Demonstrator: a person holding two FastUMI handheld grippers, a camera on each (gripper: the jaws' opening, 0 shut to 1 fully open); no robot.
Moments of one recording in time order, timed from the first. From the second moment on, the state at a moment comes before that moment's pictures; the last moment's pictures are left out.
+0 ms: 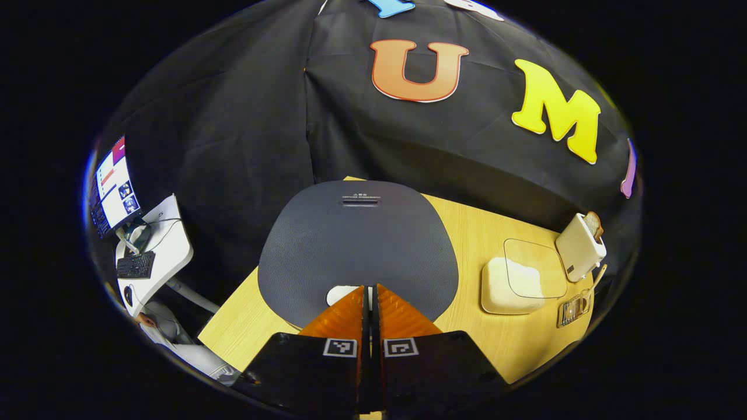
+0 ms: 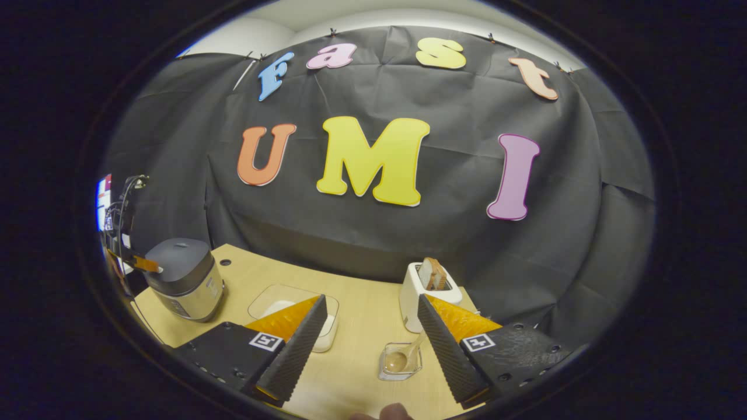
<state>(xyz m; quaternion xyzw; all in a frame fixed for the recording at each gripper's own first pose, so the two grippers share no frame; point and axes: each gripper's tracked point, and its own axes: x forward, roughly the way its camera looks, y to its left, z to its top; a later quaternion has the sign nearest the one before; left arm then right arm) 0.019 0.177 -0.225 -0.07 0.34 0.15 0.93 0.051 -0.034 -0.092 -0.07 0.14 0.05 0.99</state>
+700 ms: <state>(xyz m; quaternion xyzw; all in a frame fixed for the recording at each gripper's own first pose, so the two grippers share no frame) 0.032 0.170 -0.179 -0.01 0.29 0.15 0.95 0.042 -0.038 -0.097 -0.03 0.15 0.05 0.99</state>
